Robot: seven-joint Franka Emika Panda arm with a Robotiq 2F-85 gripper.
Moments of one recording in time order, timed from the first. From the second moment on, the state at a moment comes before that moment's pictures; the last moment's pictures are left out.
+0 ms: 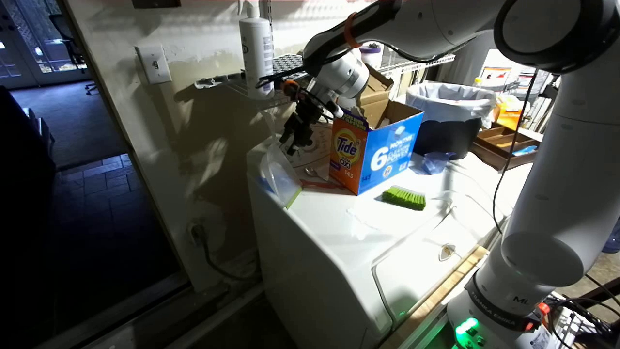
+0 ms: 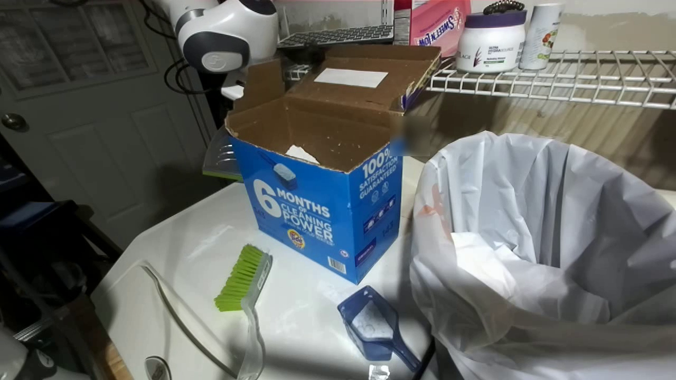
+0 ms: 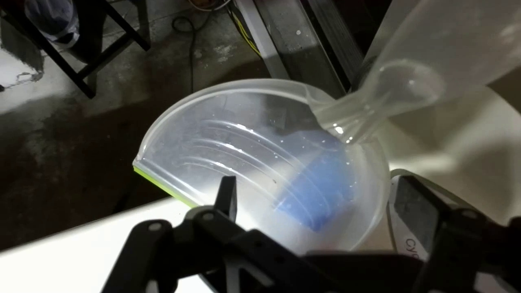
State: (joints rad) arm 0.07 0.16 0.00 -2.00 0.75 2.22 1.53
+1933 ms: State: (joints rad) arm 0.09 -0.17 0.13 -2.22 0.09 2.35 2.47
